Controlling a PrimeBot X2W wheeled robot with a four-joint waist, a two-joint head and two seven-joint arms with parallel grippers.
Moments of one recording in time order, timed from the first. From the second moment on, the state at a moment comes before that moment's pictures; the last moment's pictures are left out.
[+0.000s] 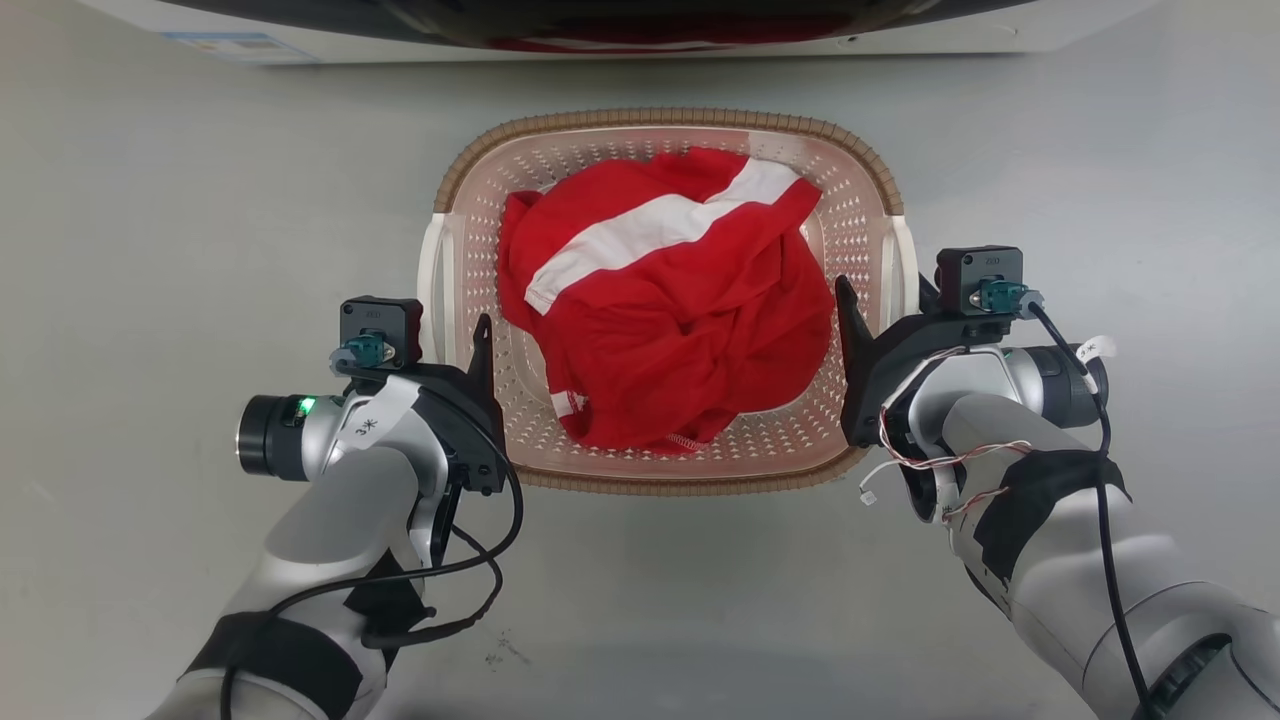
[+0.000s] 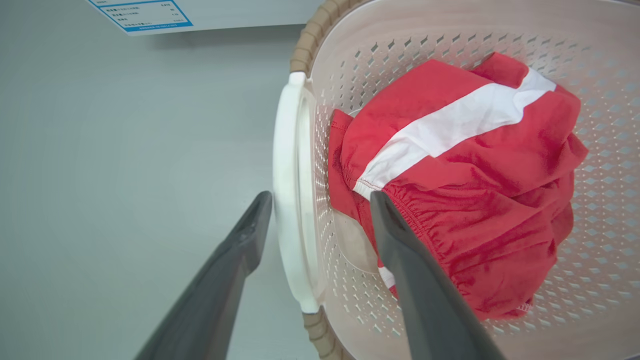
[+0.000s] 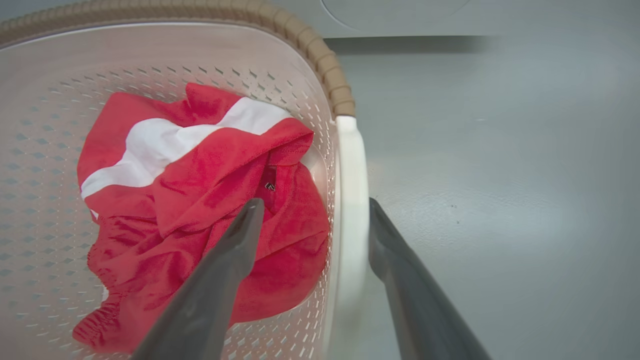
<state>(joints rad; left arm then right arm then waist) -0.92 0.03 -0.78 1.20 -0.82 0.07 -0.22 -1.03 -0.07 1.11 1.17 1.06 -0.13 -0.20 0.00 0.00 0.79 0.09</state>
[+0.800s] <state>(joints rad) -0.86 0.04 -0.78 1.23 -0.85 0.02 -0.24 -0.96 -0.06 1.07 1.22 1.10 -0.09 -0.24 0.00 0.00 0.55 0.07</state>
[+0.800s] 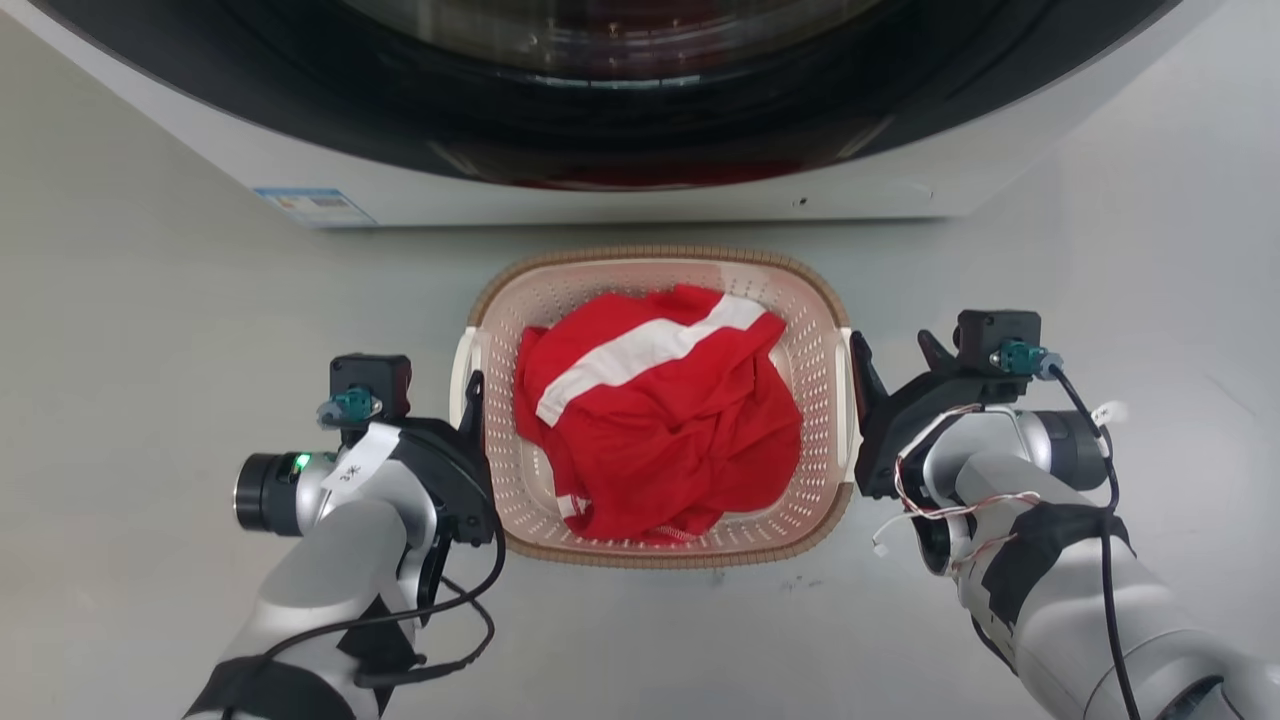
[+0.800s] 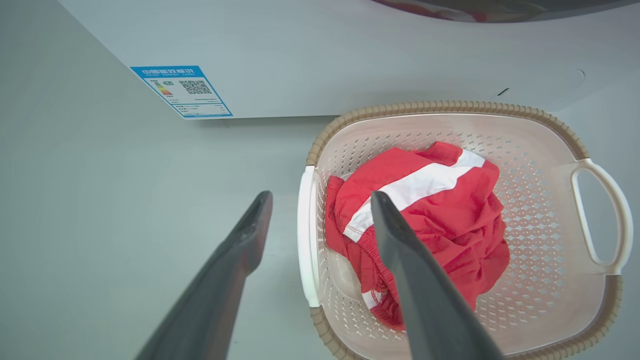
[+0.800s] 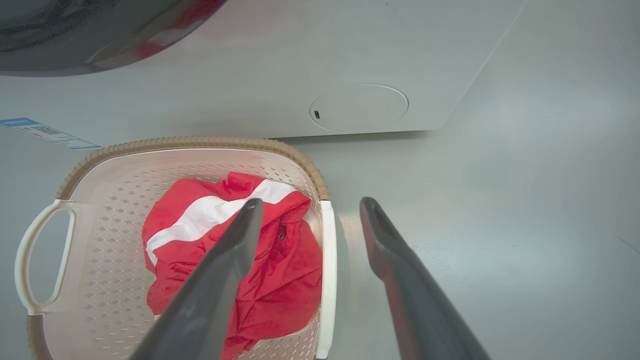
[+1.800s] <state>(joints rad) -0.45 0.11 -0.67 0.99 -0.80 0.04 -0.25 -0.62 -0.06 0.94 1.05 1.06 -0.07 -0.25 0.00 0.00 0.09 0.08</state>
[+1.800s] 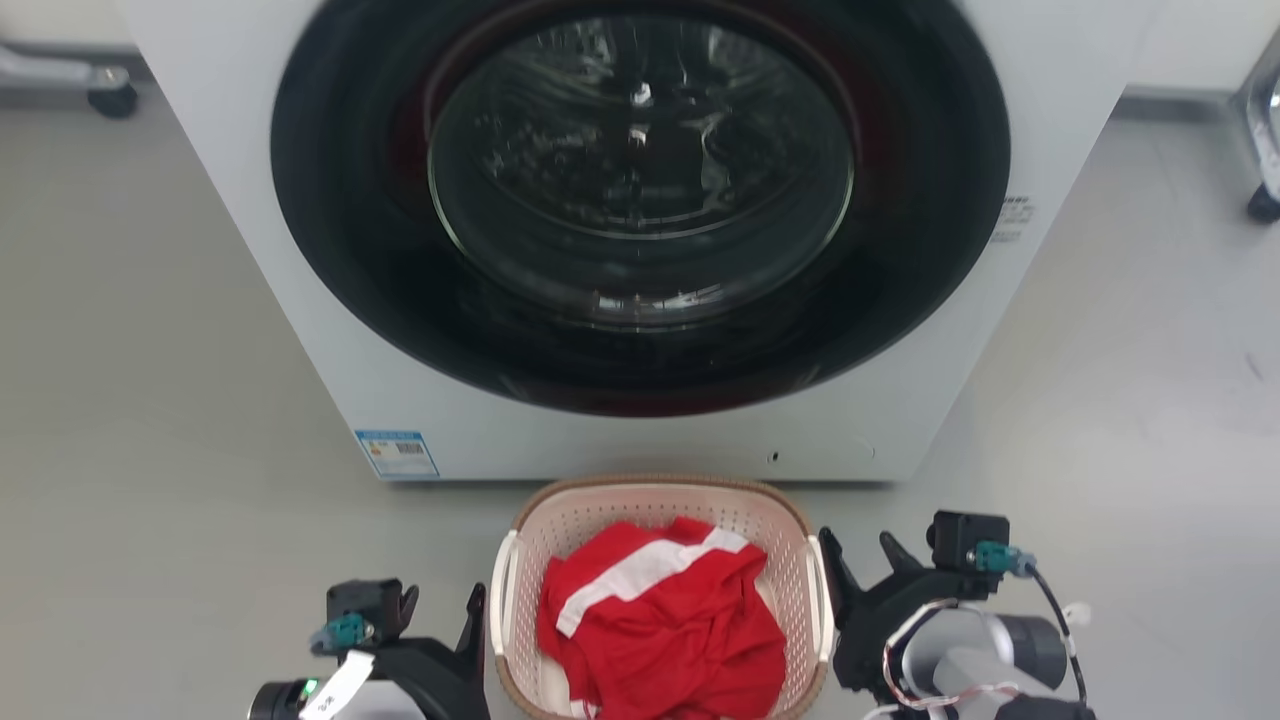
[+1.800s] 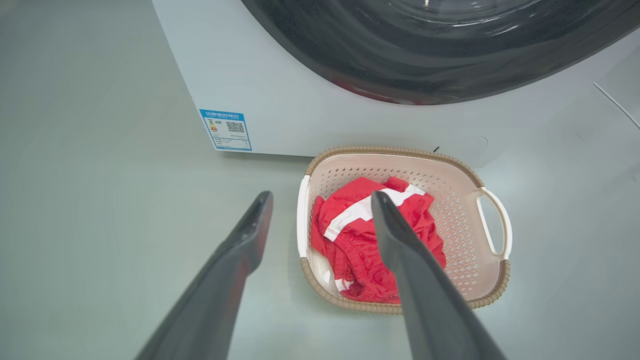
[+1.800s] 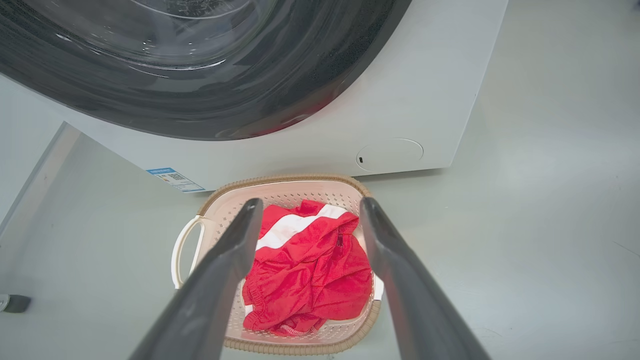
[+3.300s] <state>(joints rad) 0.15 0.18 -0.33 0.18 -0.47 0.12 -0.25 -0.02 -0.16 0.50 0.31 0.54 -0.13 -0.25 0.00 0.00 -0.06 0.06</state>
